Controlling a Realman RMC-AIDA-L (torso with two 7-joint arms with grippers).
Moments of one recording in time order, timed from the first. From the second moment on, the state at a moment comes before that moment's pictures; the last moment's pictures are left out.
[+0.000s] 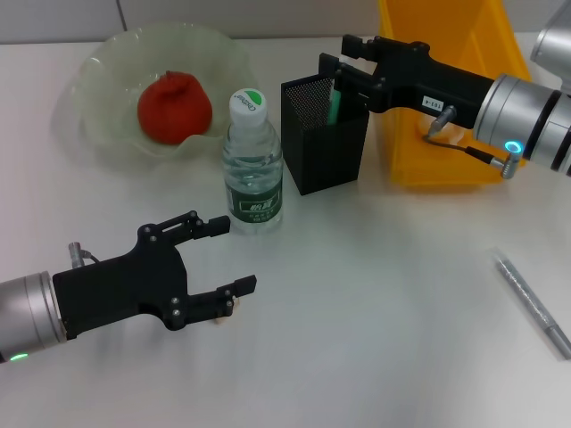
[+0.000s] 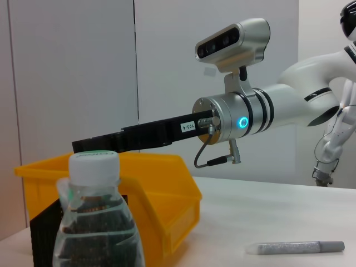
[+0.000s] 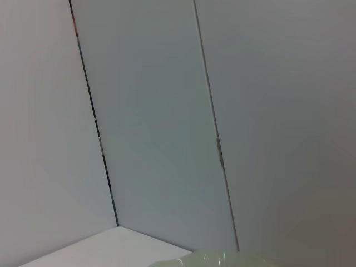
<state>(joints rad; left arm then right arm) -0.34 -2.07 0.93 0.43 1.68 1.58 -0.77 0.68 2.09 -1.00 -0.36 -1.33 -1.14 1.10</state>
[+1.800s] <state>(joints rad) -0.35 -2.07 0.93 0.43 1.65 1.62 -0.78 0.25 2.08 -0.99 -0.44 -1.54 -1.80 0.93</state>
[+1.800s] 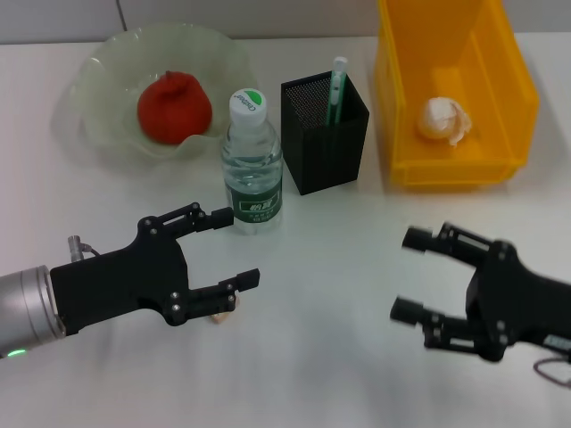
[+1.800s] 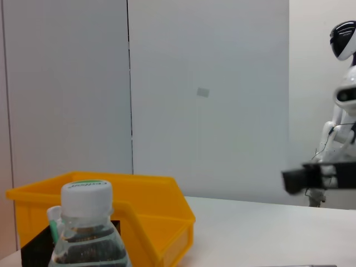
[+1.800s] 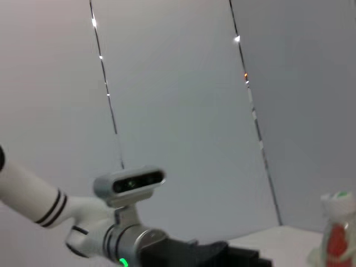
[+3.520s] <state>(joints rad) -0.44 -2.08 1.78 1.51 2.52 1.47 -2.70 0.27 2.08 -0.96 -0.34 -1.64 -1.65 0.85</state>
